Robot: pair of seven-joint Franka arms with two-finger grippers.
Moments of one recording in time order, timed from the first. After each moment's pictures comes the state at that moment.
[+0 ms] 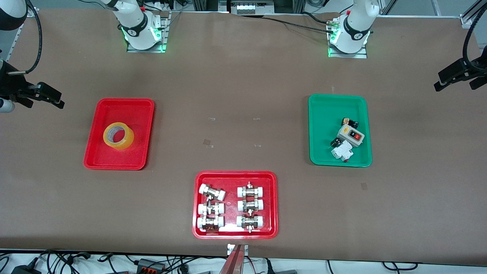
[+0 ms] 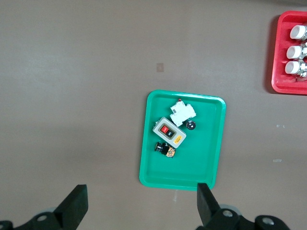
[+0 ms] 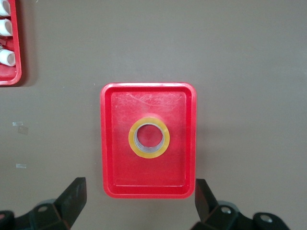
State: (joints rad) left arm -0.03 0.01 0.07 -1.46 -0.04 1.48 -0.04; right arm -0.07 -0.02 0.00 -1.75 0.01 1.78 -0.04
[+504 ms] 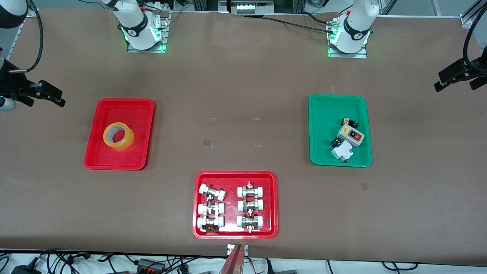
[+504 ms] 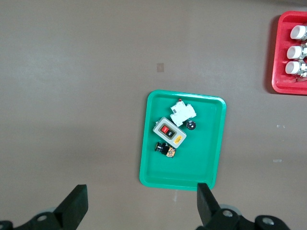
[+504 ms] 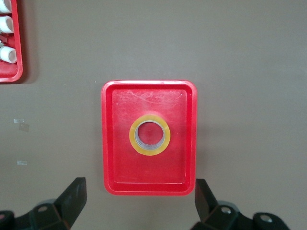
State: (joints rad) left arm -0.03 0.01 0.07 -1.46 -0.04 1.48 -0.04; right arm -0.07 -0.03 0.01 -1.75 0.01 1.76 -0.05
